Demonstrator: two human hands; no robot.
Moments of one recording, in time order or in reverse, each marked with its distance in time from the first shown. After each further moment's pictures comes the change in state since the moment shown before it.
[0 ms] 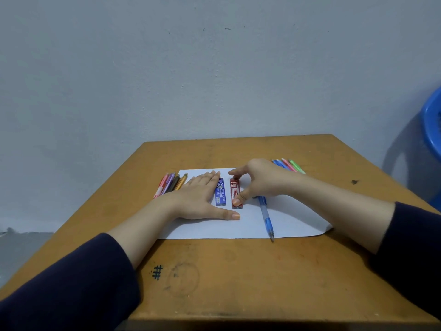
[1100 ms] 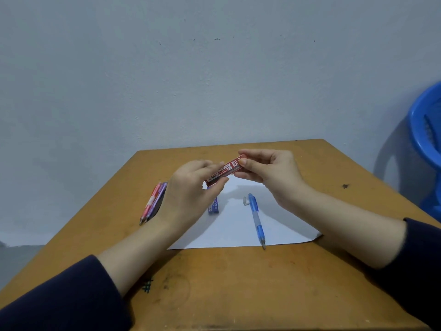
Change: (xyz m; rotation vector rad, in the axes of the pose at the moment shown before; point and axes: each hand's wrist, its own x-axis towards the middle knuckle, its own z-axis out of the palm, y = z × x) left_hand -0.005 0.024 0.001 -0.155 1.189 0.358; right_hand -0.029 0.004 0.003 1.409 0.558 -0.055
